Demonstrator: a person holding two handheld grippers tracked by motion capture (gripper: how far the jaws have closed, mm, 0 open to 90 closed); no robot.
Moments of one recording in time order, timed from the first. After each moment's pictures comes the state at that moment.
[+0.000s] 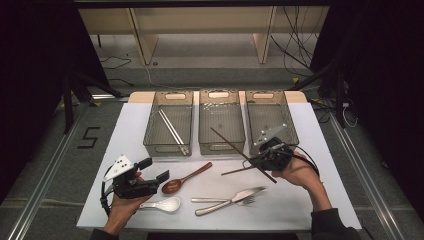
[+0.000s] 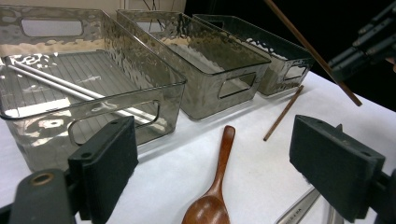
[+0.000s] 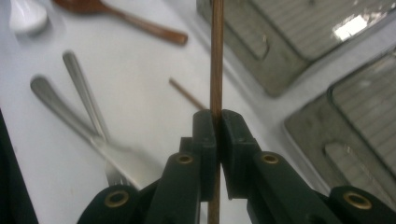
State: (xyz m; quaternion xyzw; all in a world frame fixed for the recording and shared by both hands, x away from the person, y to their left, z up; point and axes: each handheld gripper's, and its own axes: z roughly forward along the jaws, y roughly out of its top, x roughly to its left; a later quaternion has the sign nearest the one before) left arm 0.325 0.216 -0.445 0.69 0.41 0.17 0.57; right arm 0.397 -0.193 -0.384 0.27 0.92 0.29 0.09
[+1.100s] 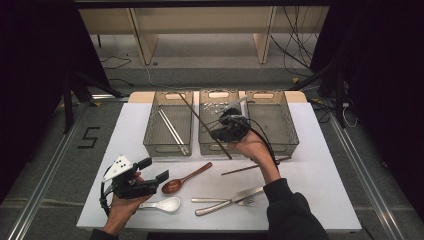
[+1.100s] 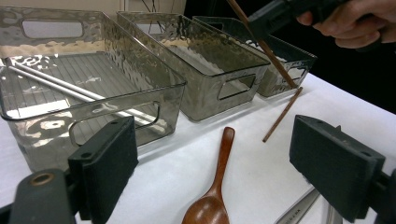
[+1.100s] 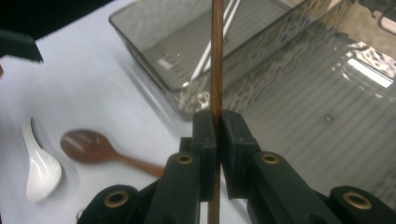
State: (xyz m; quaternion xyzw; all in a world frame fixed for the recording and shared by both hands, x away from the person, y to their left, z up) left arm 0.324 0.217 -0.445 0.69 0.41 0.17 0.57; right arm 0.463 -0.094 -0.364 0.31 0.87 0.37 0.07
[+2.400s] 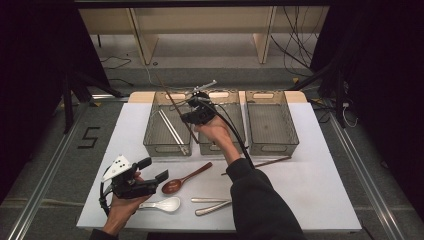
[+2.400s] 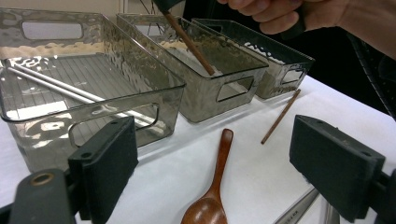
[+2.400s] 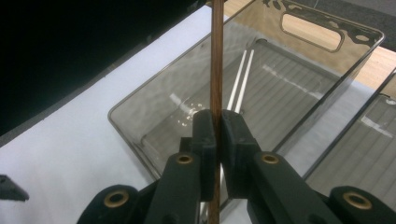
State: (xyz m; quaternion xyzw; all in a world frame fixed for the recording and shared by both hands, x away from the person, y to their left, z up) left arm 0.323 0.218 -0.444 0.69 0.41 0.17 0.58; right arm 0.514 -0.009 -0.363 0.35 0.84 0.41 0.06
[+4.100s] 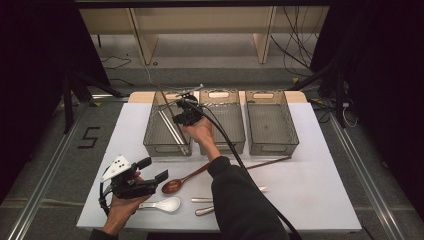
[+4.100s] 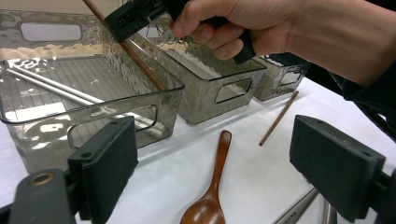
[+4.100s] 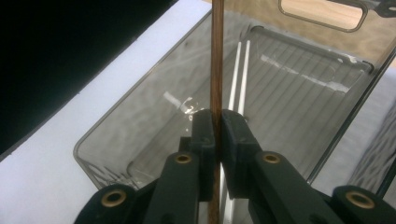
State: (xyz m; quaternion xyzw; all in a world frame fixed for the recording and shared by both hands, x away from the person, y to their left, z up) left arm 0.323 0.218 -0.443 0.69 0.41 0.16 0.58; right arm 0.537 0.028 -0.397 0.41 0.82 0.39 0.05
